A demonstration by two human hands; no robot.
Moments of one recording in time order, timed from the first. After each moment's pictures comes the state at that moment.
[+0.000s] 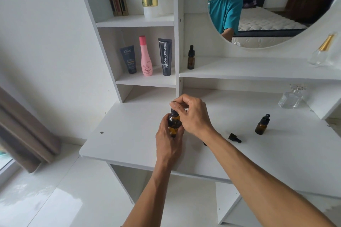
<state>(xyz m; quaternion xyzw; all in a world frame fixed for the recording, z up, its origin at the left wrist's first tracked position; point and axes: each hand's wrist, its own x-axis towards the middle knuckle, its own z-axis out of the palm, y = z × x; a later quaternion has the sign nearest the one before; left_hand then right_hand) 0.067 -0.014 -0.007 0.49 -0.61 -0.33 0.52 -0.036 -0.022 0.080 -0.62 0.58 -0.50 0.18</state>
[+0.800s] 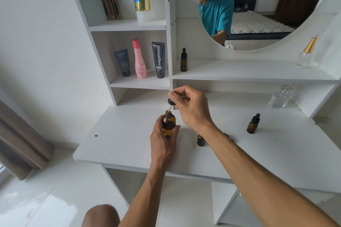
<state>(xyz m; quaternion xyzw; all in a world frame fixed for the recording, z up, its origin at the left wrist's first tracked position) 0.066 -0.017 -0.012 0.50 -0.62 -0.32 0.52 -0.042 -0.012 0.107 -0.56 0.53 -0.59 0.25</state>
